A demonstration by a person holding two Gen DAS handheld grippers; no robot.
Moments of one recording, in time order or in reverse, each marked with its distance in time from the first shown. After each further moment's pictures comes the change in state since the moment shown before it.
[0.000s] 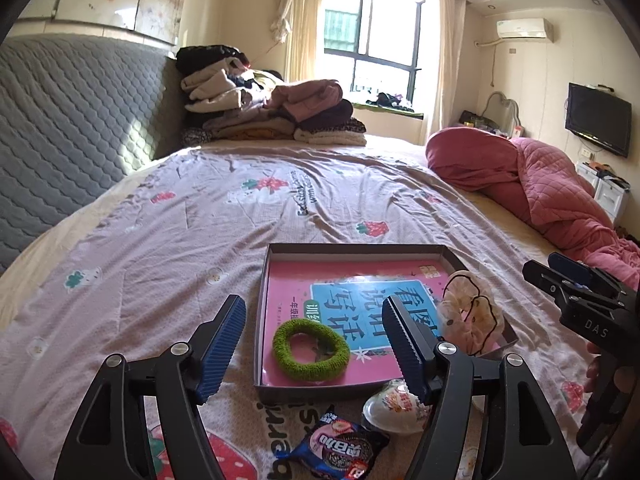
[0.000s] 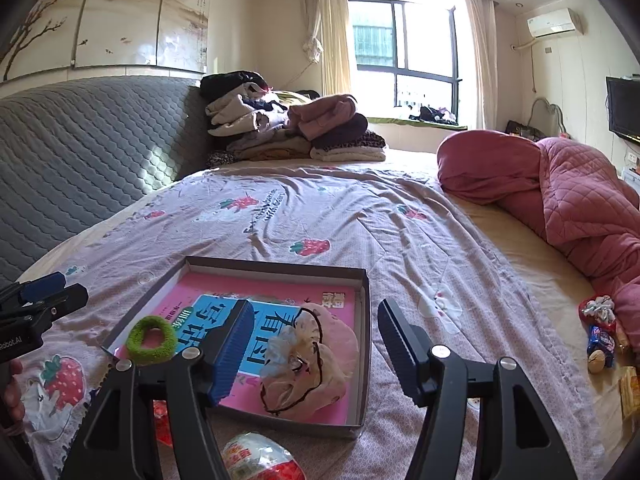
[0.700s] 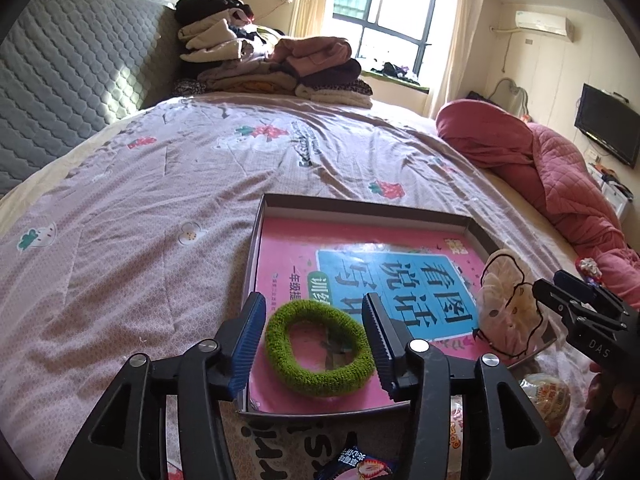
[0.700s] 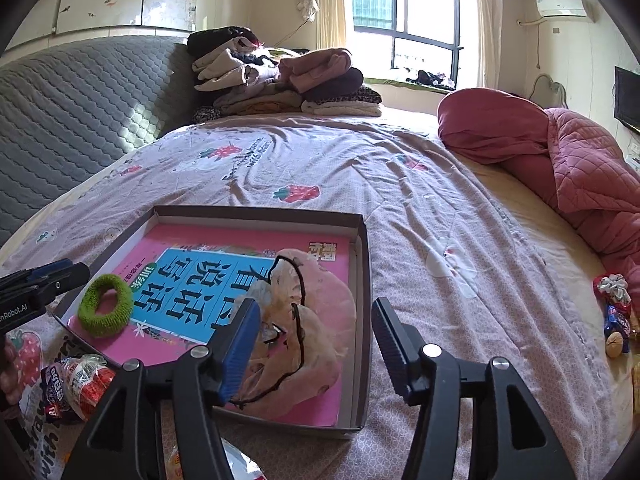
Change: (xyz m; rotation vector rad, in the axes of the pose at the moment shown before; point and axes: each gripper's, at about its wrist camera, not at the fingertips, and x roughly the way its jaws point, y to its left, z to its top) left arm 0.093 0.022 -0.018 -0.077 0.134 -0.045; right arm 0.066 -0.010 -0.027 0.000 0.144 -0.051
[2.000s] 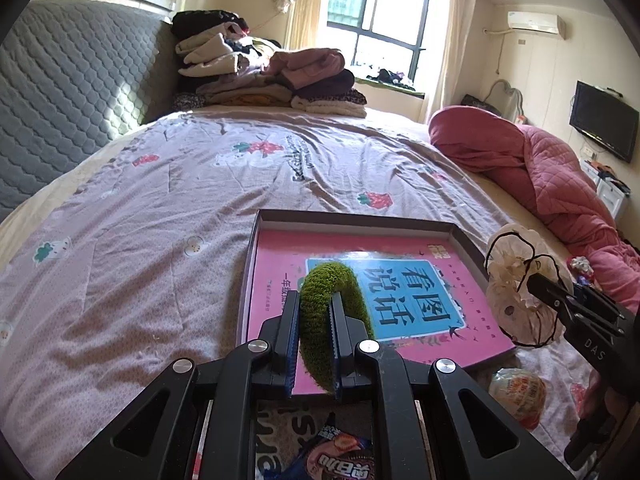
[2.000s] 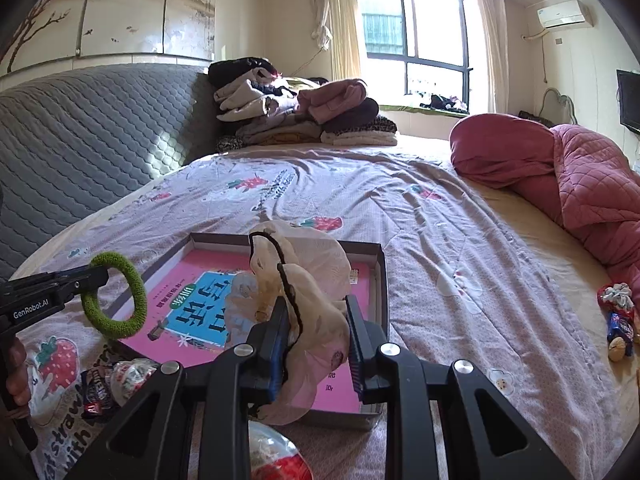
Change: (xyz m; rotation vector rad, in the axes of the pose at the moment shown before) left arm -0.026 -0.012 0.003 0.030 -0.011 0.004; right arm -0.026 0.005 -0.002 -0.004 -0.072 0.091
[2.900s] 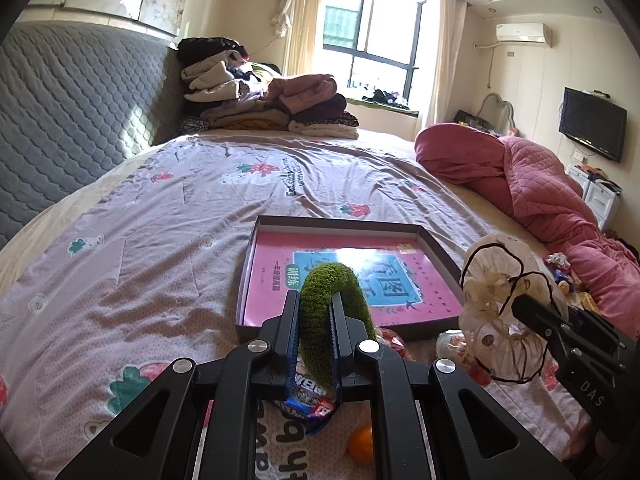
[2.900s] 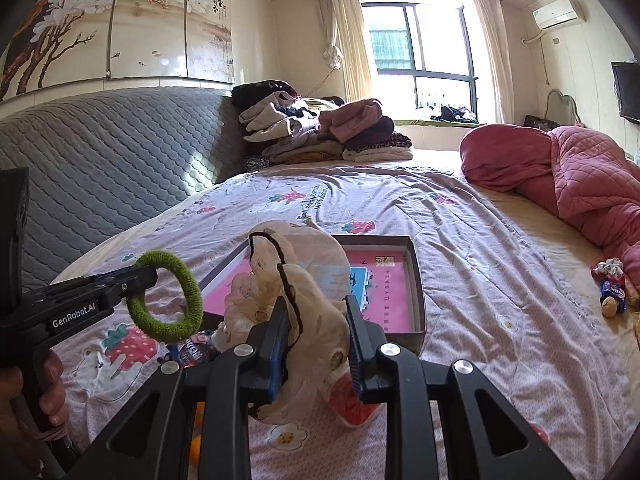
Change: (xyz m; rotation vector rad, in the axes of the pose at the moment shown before) left arm -0.097 -0.028 -0.037 0.017 -0.094 0.016; right arm -0.098 0.042 -0.029 0.031 -0.092 0.067
